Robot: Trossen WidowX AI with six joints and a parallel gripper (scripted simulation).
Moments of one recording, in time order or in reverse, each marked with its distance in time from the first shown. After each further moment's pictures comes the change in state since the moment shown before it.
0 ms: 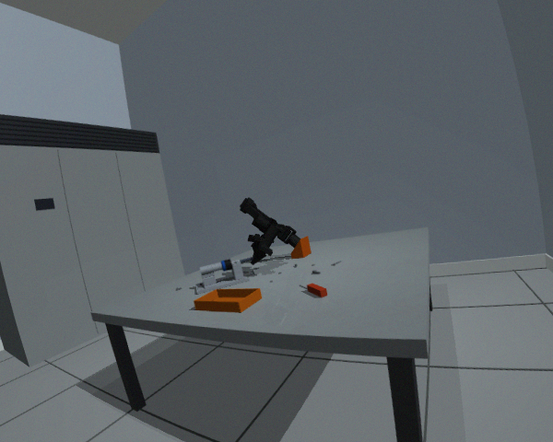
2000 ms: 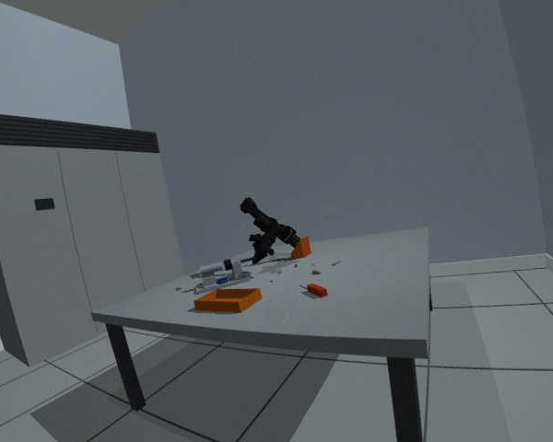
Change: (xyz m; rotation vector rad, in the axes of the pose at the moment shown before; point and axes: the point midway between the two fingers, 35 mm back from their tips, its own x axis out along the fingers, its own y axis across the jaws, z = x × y) arm -0.005 0.000 -0.005 0.000 0.001 0.000
